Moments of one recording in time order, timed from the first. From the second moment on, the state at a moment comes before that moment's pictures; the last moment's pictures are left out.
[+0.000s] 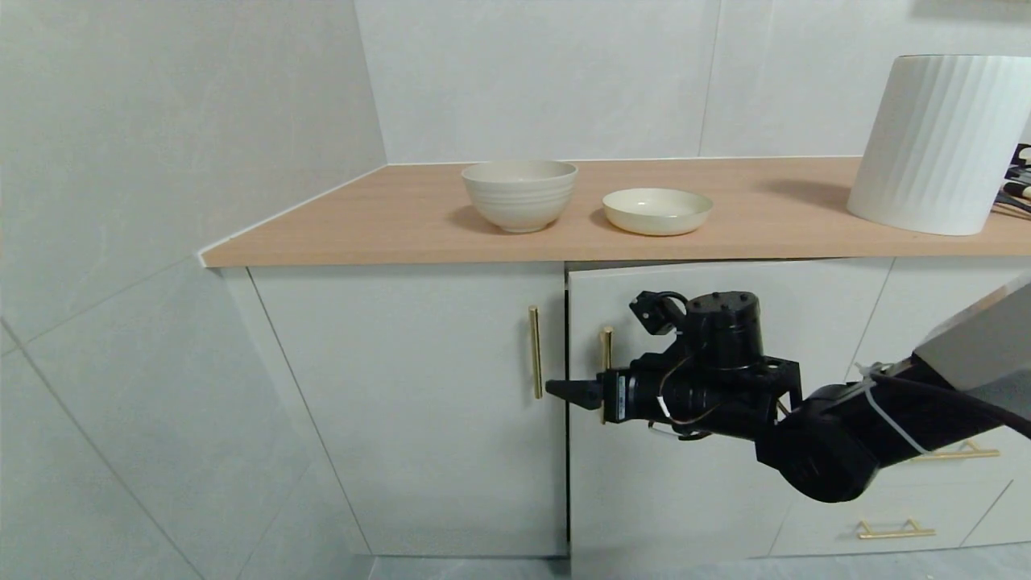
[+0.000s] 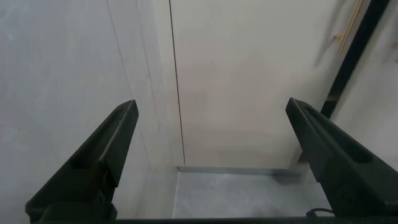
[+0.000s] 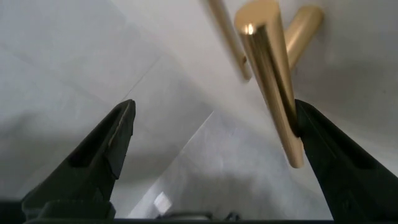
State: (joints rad) left arm 0.00 0.00 0.00 0.00 0.03 0.00; right arm 0.63 2.04 -0.96 -0.78 0.32 0.38
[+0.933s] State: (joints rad) left arm 0.00 0.00 0.00 0.00 0.02 0.01; right arm 0.65 1.70 -0.51 -0.87 0.44 0.38
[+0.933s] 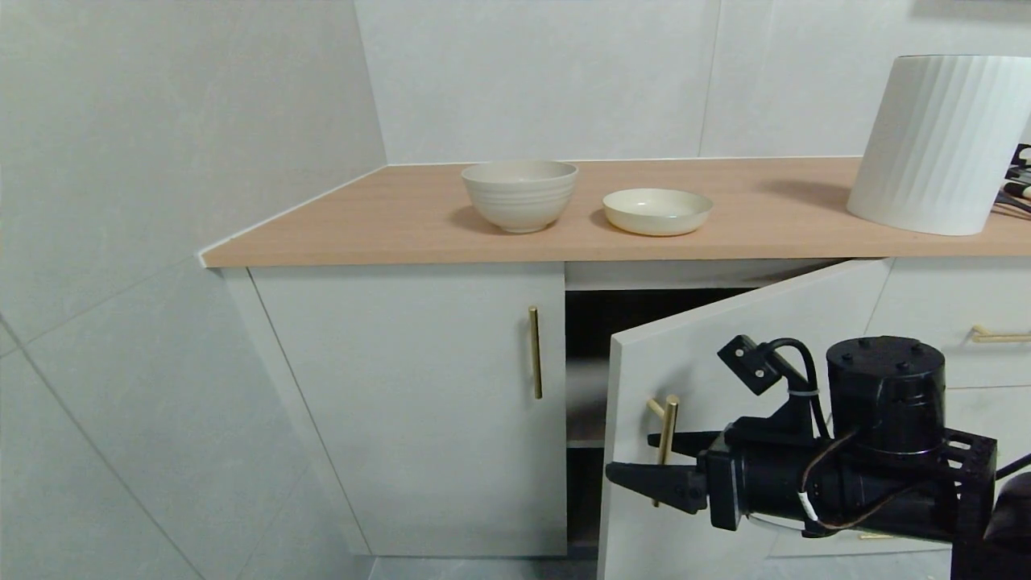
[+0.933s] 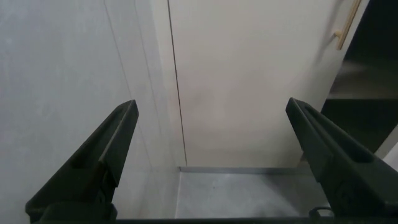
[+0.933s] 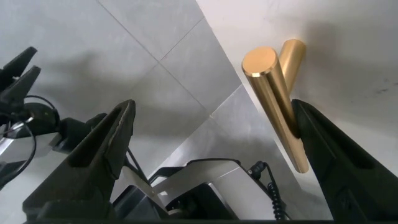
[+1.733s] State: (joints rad) left arm -0.02 0.54 -0.51 0.17 -0.41 -0.01; right arm 0.66 1.69 -0.49 -0.87 0.44 0.38
